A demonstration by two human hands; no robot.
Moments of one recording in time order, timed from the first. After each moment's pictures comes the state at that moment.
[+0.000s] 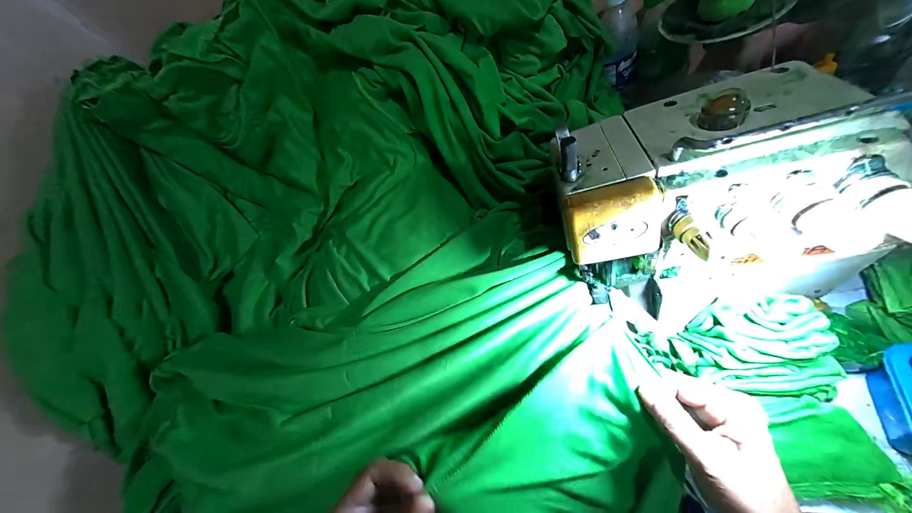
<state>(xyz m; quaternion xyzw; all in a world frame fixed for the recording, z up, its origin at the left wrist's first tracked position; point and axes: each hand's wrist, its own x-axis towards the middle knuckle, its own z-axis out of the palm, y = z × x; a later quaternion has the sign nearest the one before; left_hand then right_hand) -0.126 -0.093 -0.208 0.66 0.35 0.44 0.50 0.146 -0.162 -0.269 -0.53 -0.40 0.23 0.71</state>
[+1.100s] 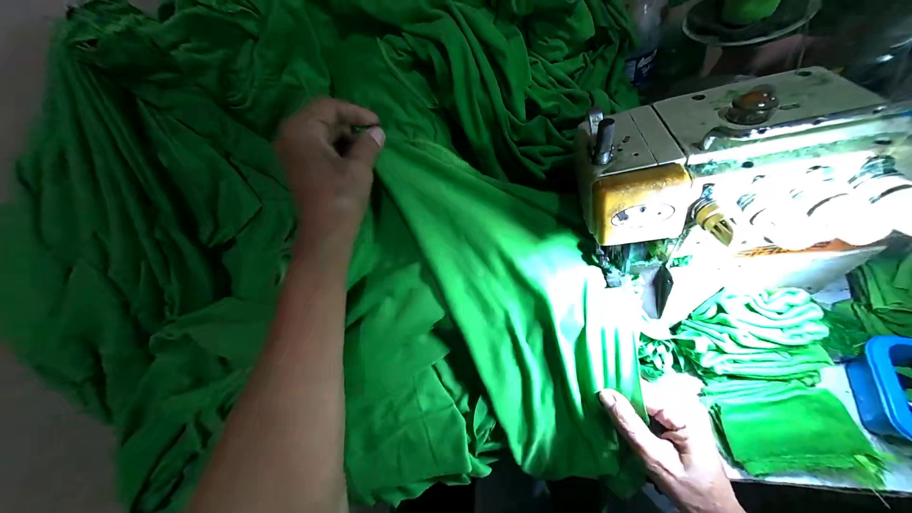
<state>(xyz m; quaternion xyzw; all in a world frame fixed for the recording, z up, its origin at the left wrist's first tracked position) -0.053 0.151 -0.090 0.85 0.35 0.40 0.04 0.114 -0.166 -0.285 -0.56 -0.48 0.17 0.66</state>
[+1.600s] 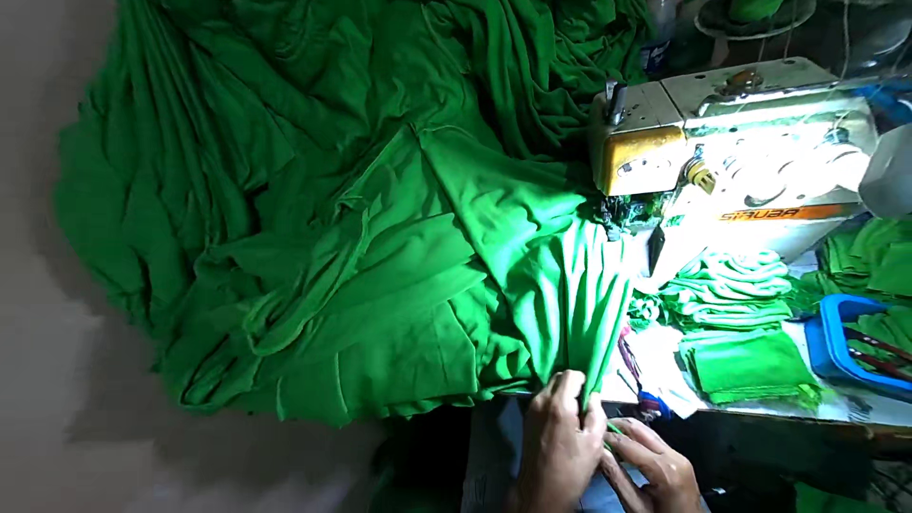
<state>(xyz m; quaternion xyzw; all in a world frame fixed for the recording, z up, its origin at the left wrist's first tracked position) -0.026 -0.163 -0.266 0.81 0.41 0.33 0.28 0.067 -0.253 -0.311 -0.62 -0.58 0.10 0.51</state>
